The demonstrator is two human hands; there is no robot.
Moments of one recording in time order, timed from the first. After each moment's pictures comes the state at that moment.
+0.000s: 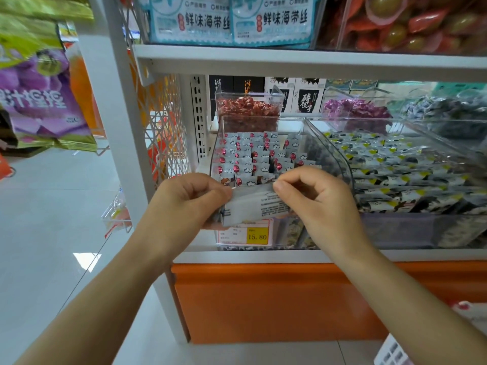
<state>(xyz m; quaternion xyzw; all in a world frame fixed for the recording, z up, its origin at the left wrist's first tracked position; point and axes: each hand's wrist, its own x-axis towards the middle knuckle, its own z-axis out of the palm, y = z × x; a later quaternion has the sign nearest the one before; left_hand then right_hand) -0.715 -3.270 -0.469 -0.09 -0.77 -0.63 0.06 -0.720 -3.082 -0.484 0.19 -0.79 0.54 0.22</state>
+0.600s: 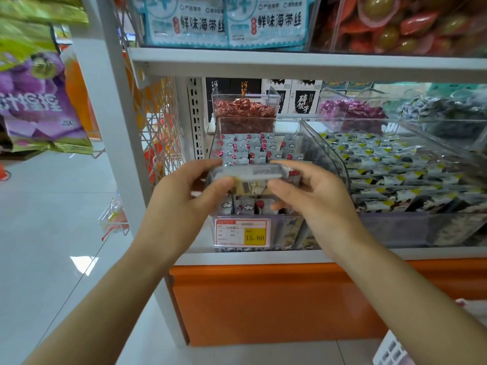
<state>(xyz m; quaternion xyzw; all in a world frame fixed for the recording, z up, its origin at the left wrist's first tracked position) -0.726 -3.270 -0.475 -0.13 -0.84 -0.50 0.19 -0.727 -3.079 -0.481 0.15 -0.72 0.66 0.12</state>
